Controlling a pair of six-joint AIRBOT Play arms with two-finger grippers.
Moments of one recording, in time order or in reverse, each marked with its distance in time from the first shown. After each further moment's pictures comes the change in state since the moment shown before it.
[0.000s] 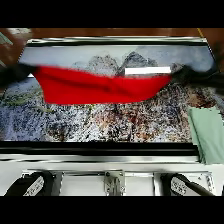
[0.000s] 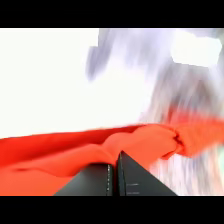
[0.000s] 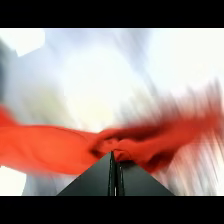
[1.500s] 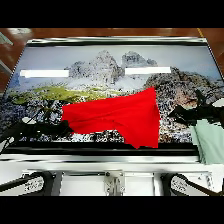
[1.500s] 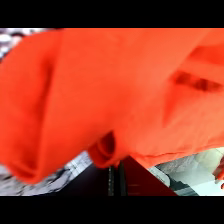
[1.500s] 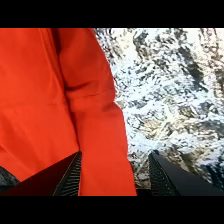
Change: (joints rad) left arm -0.010 -0.451 -0.799 0.020 0.066 -0.054; right arm -0.076 -0.095 -0.416 -0.501 0.053 0.154
